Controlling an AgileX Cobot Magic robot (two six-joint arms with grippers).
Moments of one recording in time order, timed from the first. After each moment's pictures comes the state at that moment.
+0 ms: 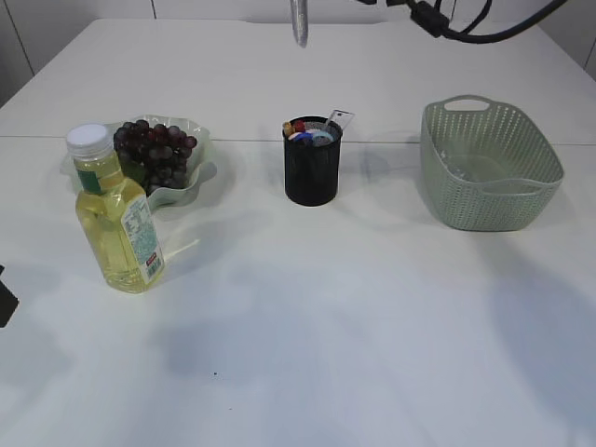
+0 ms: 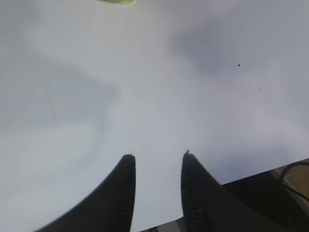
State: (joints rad) left arm -0.31 1.19 -0.82 -0.13 0.94 -0.02; right arm 0.13 2.06 -1.90 1.41 1.12 -1.00
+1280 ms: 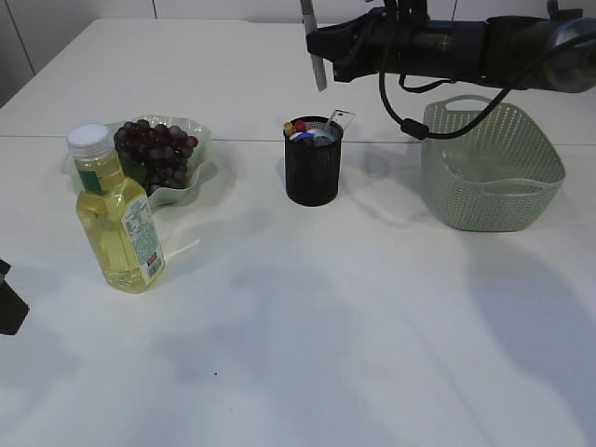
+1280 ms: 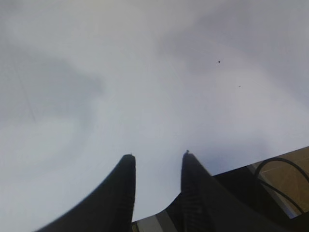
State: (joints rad) left arm -0.31 1.19 -0.82 -0.21 0.96 -0.02; right arm 0.13 2.32 -1.90 1.77 0.80 -2.10
